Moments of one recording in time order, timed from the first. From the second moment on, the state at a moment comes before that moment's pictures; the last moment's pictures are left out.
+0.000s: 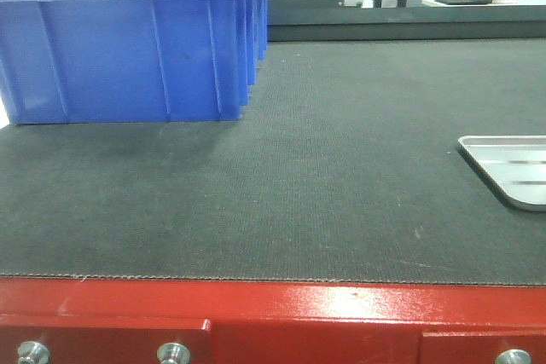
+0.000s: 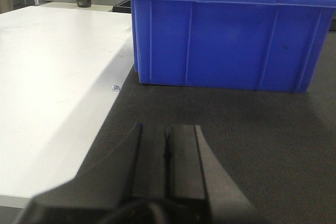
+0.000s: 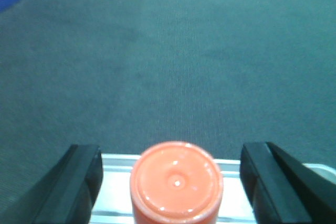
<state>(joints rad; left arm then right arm) -0.05 -0.01 0.03 -0.07 0.07 0.03 -0.08 1.40 -0.32 -0.04 -0.82 0.07</state>
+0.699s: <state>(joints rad) -0.05 -0.01 0.03 -0.07 0.07 0.03 -0.08 0.62 -0.45 -0.04 0.06 0.11</state>
